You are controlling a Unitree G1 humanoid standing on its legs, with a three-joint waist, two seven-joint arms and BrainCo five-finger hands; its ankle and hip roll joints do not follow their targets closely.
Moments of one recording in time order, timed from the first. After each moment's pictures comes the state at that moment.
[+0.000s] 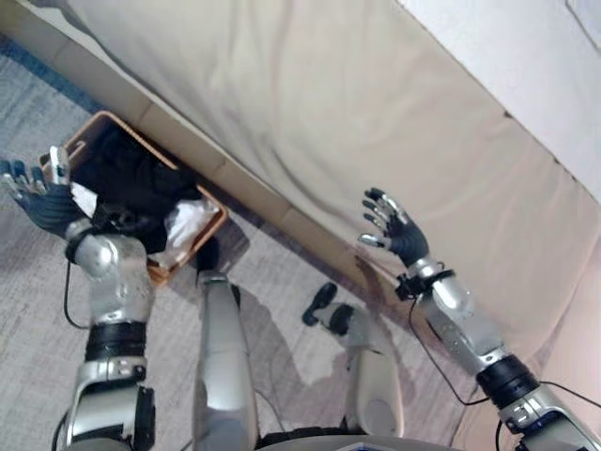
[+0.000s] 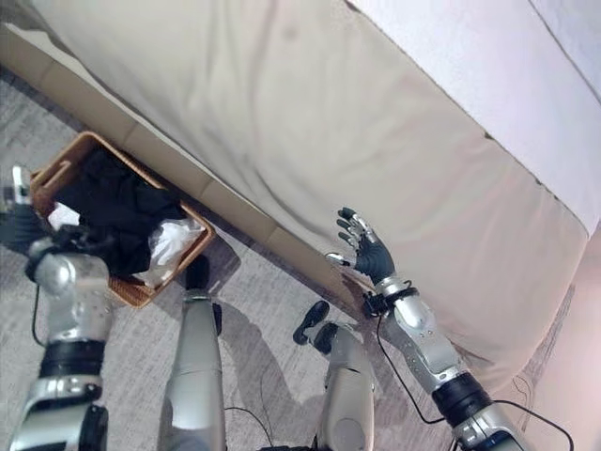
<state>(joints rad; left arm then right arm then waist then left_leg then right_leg) -0.31 0.41 0.19 0.27 -0.68 -0.42 0.63 -0.23 -0.47 0.34 0.14 0.58 -0.24 -0.01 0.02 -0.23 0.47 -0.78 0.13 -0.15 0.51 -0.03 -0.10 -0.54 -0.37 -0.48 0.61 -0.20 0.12</state>
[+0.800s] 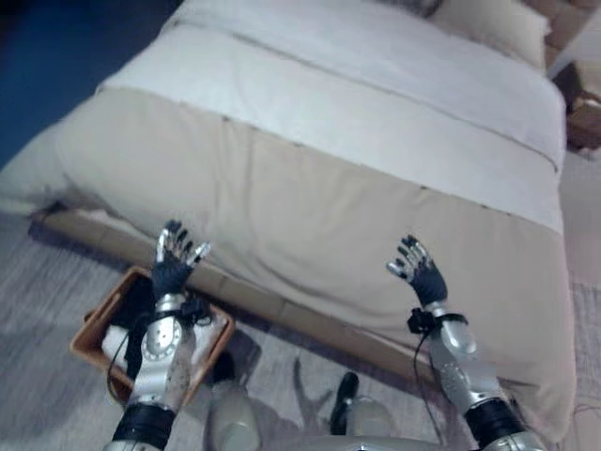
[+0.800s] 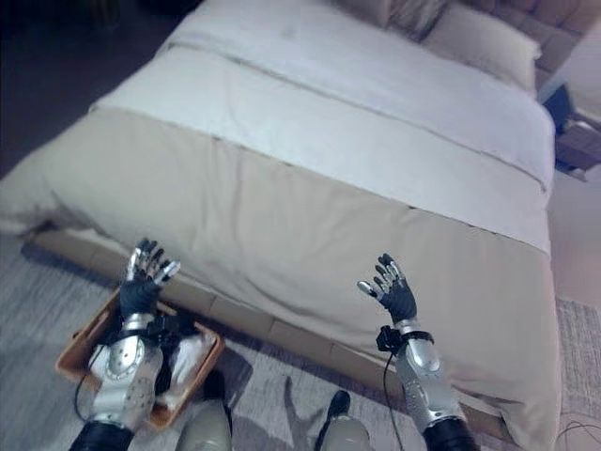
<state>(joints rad) 0.01 0.35 -0.09 0.28 -0.54 -0.39 0.15 -0.02 -0.29 0.15 0.33 0.49 -0.25 -0.03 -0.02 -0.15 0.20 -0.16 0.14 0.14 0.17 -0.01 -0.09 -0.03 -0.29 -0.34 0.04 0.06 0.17</state>
